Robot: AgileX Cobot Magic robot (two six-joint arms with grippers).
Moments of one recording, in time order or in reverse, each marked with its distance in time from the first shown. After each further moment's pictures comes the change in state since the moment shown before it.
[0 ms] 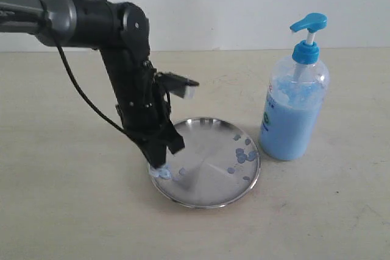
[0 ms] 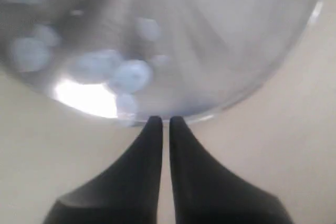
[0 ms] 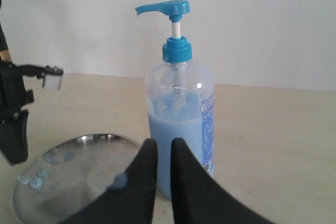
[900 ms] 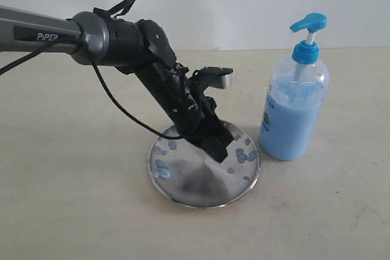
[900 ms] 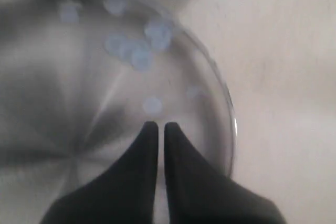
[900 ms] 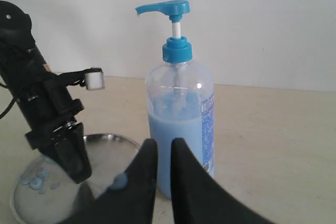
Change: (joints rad) left arm -0.036 0.146 -0.074 -0.417 -0.173 0.312; right arm 0.000 0.000 0.000 0.000 0.006 0.000
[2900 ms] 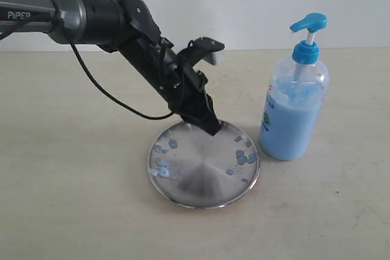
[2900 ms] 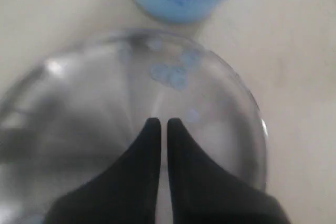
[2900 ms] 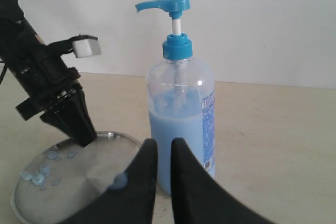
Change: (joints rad) left arm 0.053 -0.057 -0.024 -0.011 -0.017 0.206; right arm 0.000 0.000 0.000 0.000 0.000 0.007
